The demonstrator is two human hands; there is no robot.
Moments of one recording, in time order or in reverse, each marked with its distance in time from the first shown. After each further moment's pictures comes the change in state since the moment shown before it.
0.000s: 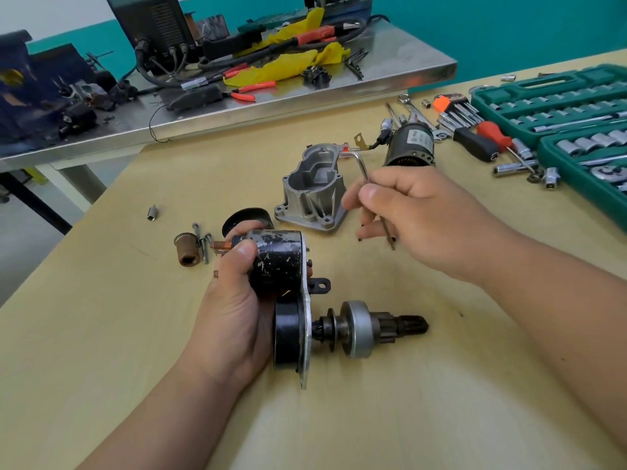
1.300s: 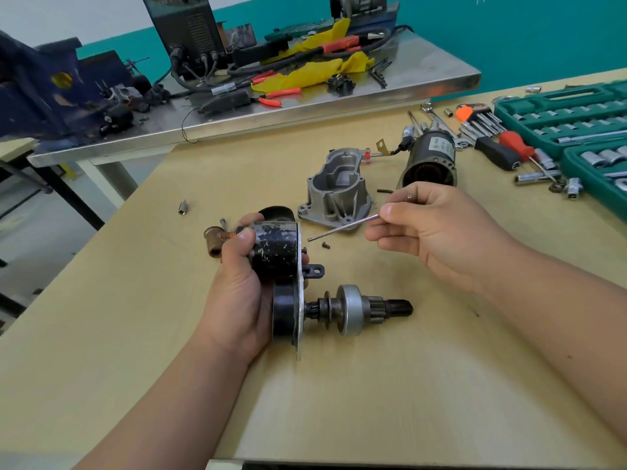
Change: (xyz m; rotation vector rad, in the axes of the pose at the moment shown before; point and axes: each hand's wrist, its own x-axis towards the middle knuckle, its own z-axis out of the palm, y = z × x) left_hand 0.009 0.008 -0.019 -0.008 0.087 0.019; right_hand 0.003 0.015 0.015 0.614 0.119 0.245
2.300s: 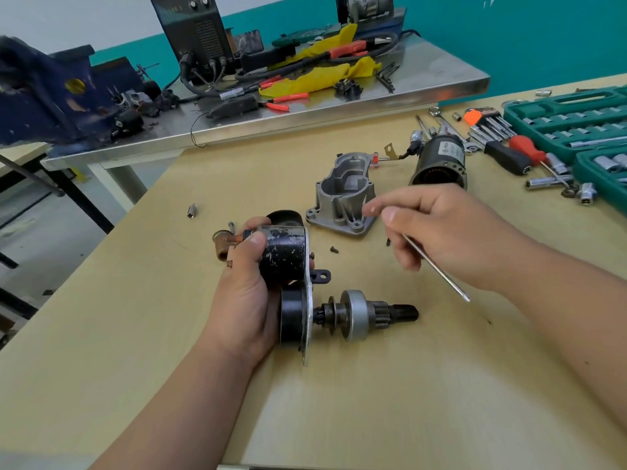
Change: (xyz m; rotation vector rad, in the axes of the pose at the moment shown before) left_hand -0.001 0.004 -0.003 0.020 -0.013 0.027; right_hand -0.004 -0.011 -0.002 -0.520 -0.171 -0.196
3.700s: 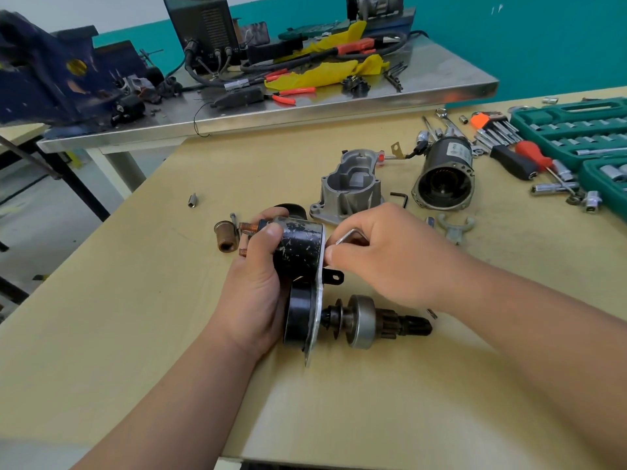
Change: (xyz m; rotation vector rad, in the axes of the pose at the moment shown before) left_hand 0.003 -0.003 0.002 0.003 -0.079 0.016; right_hand -0.001 -0.020 0.046 -0.314 -0.154 -0.051
